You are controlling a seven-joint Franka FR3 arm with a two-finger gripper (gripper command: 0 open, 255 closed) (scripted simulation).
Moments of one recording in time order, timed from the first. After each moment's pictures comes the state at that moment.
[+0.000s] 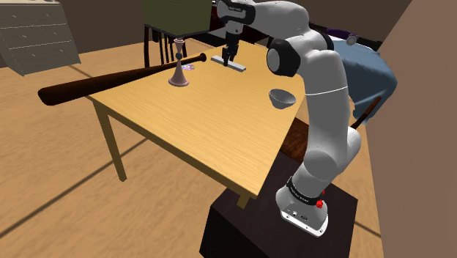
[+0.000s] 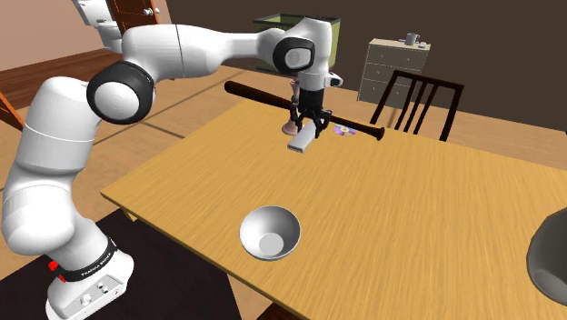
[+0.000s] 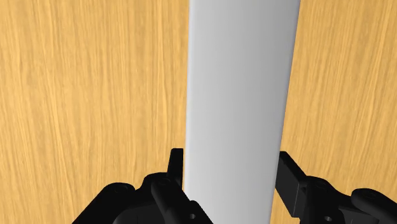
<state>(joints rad) -0.19 0.65 -0.39 -1.06 0.21 1.67 -0.66</state>
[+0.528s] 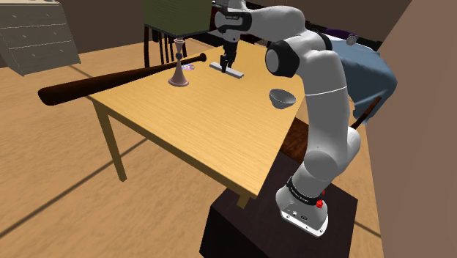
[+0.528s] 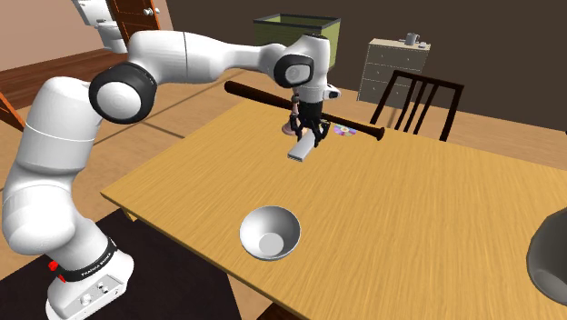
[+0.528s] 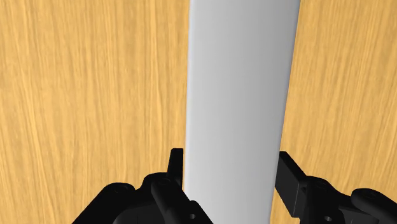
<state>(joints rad) -0.18 0.66 -0.38 -1.16 0.22 1.77 -0.67</state>
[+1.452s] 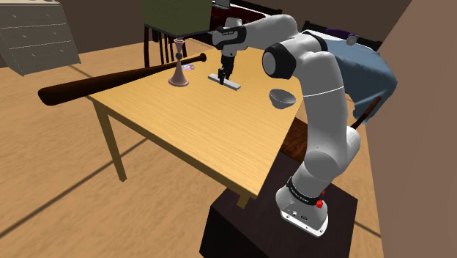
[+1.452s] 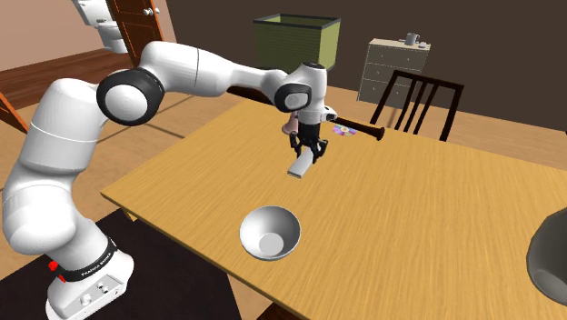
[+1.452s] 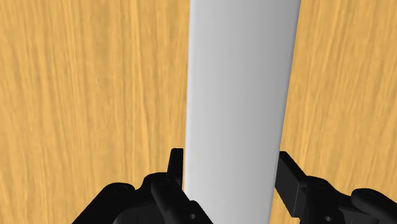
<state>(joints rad) -0.16 0.69 -0.37 -1.30 0.23 1.94 -0.68</state>
